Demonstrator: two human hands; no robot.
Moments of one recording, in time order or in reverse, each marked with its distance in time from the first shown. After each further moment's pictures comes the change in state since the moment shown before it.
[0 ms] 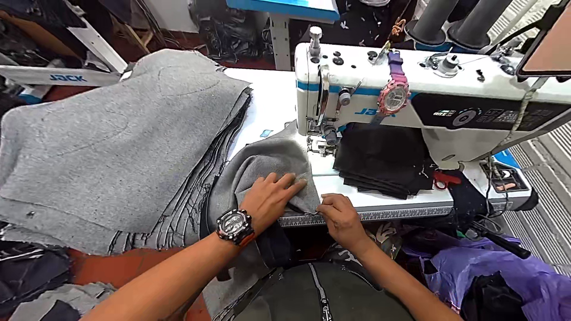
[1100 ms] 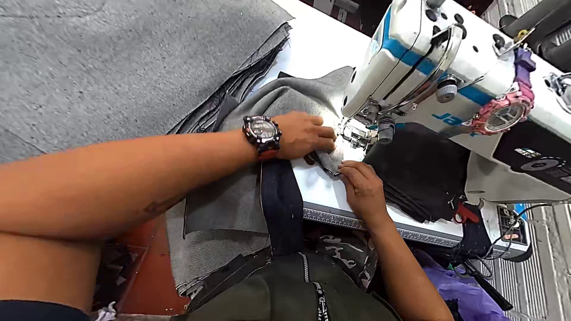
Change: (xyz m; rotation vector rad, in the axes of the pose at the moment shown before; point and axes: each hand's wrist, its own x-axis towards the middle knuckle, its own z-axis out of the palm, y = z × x) left_hand 0.077 -0.078 -0.004 -0.066 -0.071 0.407; right_hand 0.070 0.047 -0.001 -0.116 -0.185 -0.064
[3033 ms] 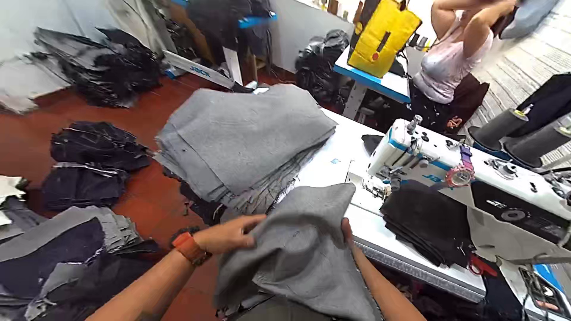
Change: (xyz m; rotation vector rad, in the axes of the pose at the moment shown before) left_hand -0.258 0.148 0.025 -1.088 0.334 -0.768; right_hand 0.021 -0.144 0.025 1.544 -0.042 0.454
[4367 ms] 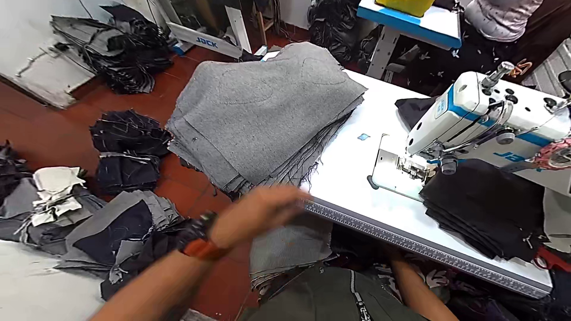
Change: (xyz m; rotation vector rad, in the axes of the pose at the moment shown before) left_hand 0.019 0.065 -0.013 0.610 0.223 0.334; right_hand -0.056 -0.037 -0.051 -1.355 0.087 1.358
